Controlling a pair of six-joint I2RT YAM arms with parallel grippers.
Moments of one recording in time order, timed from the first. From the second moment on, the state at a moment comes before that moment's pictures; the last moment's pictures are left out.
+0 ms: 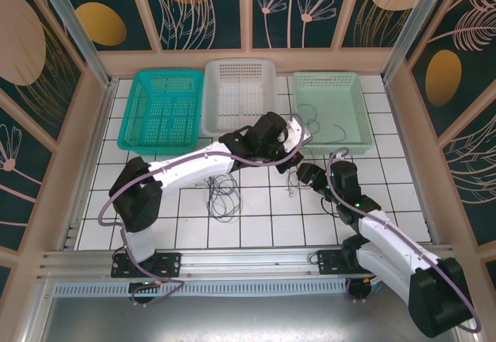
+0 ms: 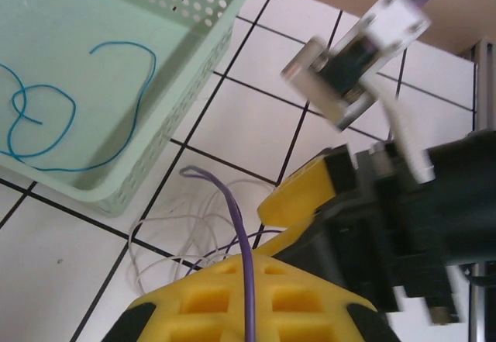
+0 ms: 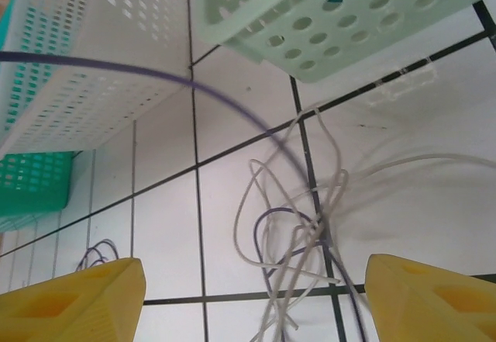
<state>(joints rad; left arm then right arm) -0.96 1.82 1.47 -0.27 0.29 -0.01 0.39 0.86 0.26 0.00 -0.11 0.81</state>
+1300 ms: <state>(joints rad) -0.90 1.34 1.47 -0.05 0.10 0.01 0.35 0.96 0.22 -0.04 0.05 0.94</state>
